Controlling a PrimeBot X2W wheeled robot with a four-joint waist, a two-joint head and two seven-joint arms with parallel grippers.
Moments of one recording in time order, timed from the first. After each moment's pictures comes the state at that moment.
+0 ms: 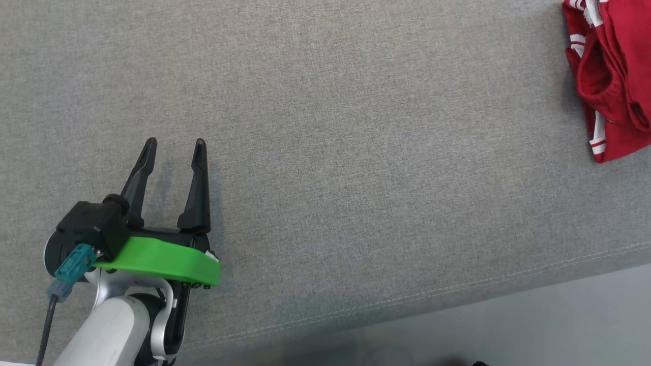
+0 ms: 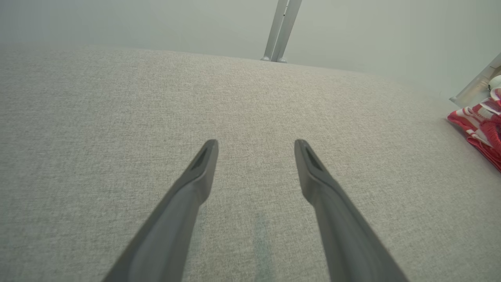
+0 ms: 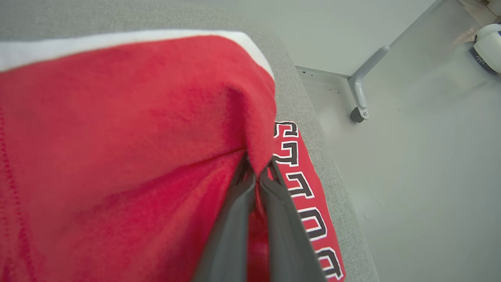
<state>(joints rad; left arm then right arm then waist) -0.28 0.41 -0.46 -0.19 -0.60 0.31 -0.07 -1.25 -0.66 0.99 1.28 1.01 0.13 -0.12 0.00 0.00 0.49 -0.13</state>
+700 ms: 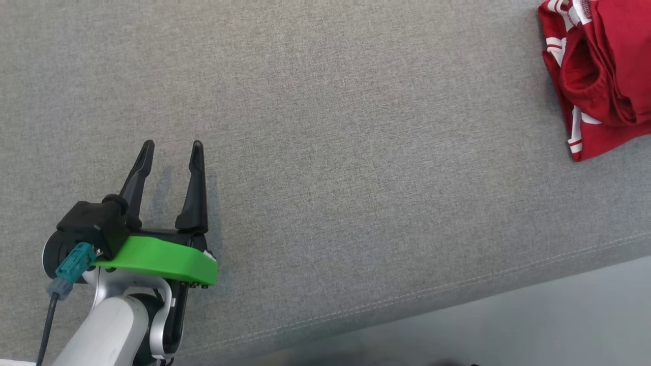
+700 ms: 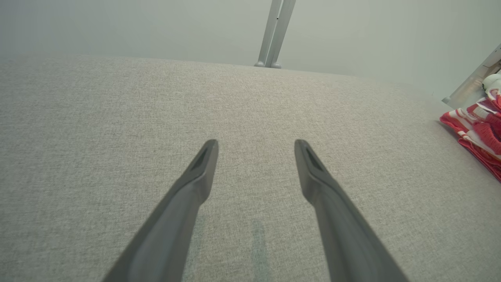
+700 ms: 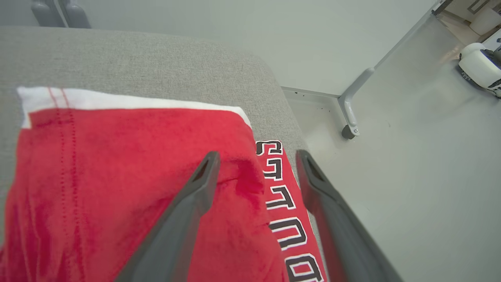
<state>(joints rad) -0.28 0.42 -0.47 -0.18 -0.60 0.32 -0.07 -1.25 -0.64 0.96 1.28 0.99 0.13 -0.17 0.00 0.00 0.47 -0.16</state>
